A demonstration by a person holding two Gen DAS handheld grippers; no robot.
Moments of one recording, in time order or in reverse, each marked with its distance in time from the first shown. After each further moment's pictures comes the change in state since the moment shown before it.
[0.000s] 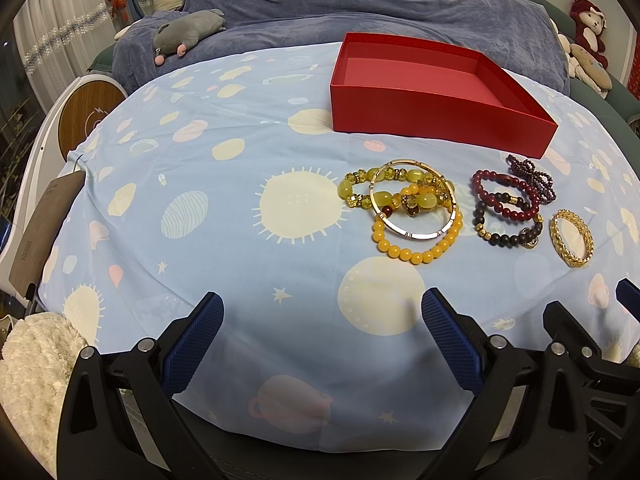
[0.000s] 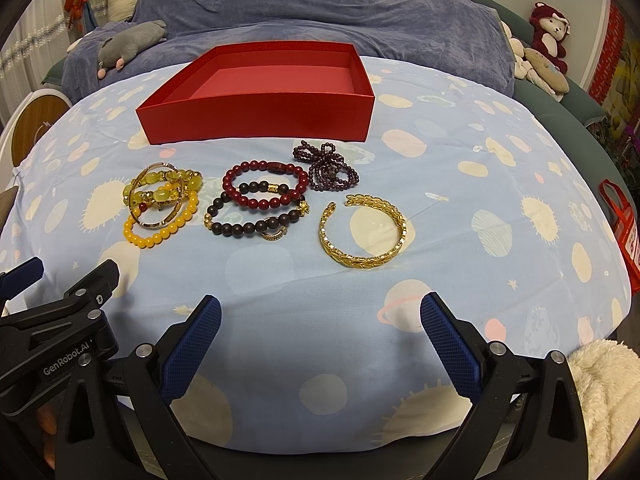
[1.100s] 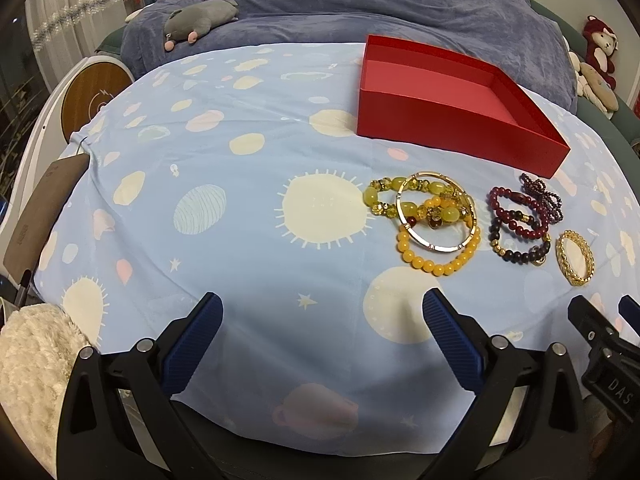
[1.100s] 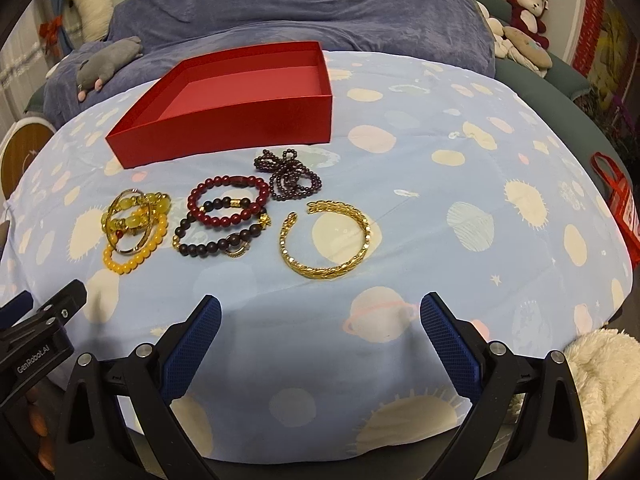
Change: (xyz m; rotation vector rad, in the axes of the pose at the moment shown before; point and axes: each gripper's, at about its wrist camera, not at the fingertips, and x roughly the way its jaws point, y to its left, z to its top) left arm 0.004 0.020 0.003 -0.073 0.010 -0.023; right arm 0.004 -0.031 0.009 0.107 0.012 -0.009
